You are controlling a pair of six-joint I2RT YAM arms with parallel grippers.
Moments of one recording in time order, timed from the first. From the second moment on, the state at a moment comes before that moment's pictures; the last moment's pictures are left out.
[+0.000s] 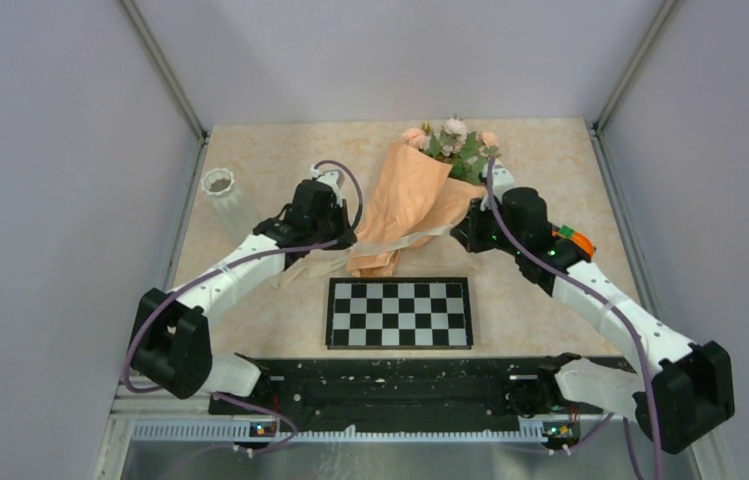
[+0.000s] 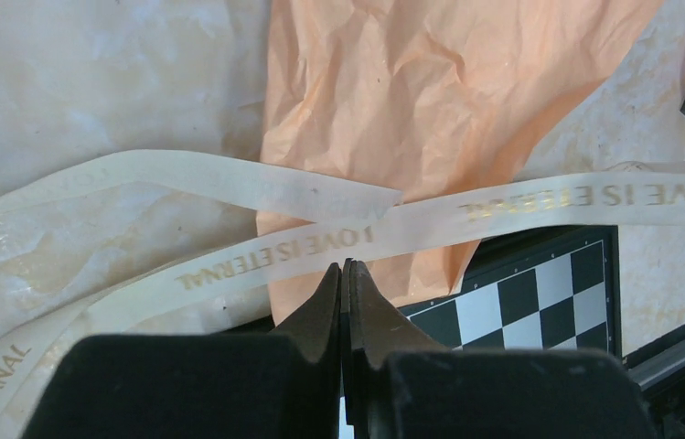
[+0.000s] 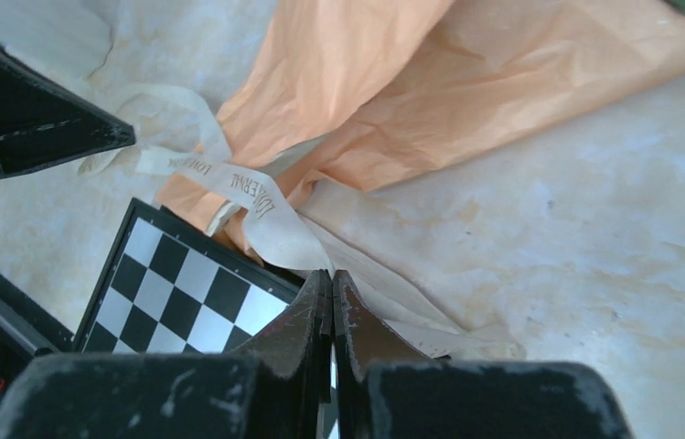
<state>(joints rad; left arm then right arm) -0.51 1.39 0.96 -0.28 0.07 -0.47 0.50 1.13 0.82 -0.20 -0.16 0.32</state>
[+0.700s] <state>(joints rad) -0.29 1.34 1.16 -0.52 0.00 -0.30 0.28 0.89 0.84 -0.47 0.23 0.36</state>
